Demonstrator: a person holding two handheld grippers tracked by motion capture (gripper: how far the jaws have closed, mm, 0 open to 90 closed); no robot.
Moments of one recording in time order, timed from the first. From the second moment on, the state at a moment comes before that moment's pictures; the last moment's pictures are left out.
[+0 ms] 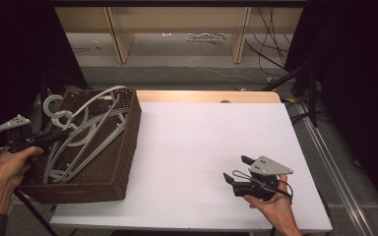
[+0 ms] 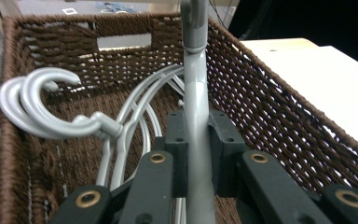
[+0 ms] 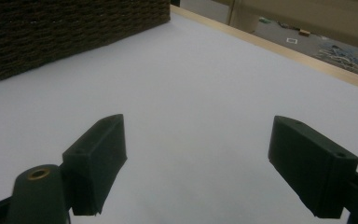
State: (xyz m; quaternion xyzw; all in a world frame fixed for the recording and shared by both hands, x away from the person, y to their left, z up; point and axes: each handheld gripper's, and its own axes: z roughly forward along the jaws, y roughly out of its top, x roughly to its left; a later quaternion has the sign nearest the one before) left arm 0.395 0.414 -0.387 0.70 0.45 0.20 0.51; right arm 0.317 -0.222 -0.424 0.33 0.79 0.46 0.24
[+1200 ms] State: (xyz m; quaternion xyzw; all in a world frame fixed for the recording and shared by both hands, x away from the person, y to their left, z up) left arm 0.417 0.402 -0.418 0.76 0.51 0.24 0.33; right arm 0.319 -0.224 -0.425 0.33 0.79 0.46 0.23
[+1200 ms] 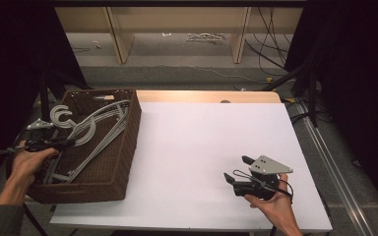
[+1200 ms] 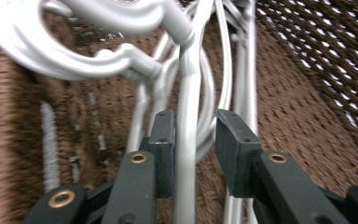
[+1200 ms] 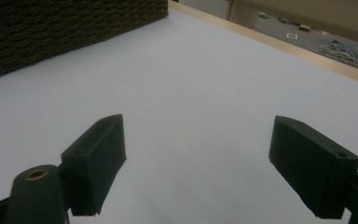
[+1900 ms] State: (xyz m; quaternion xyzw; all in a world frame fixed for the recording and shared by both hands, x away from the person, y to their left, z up) left arm 0.374 0.342 -0.362 0.70 0.50 0.27 0.44; right arm 0.318 -0.223 -0.425 0.33 0.79 0.46 0.24
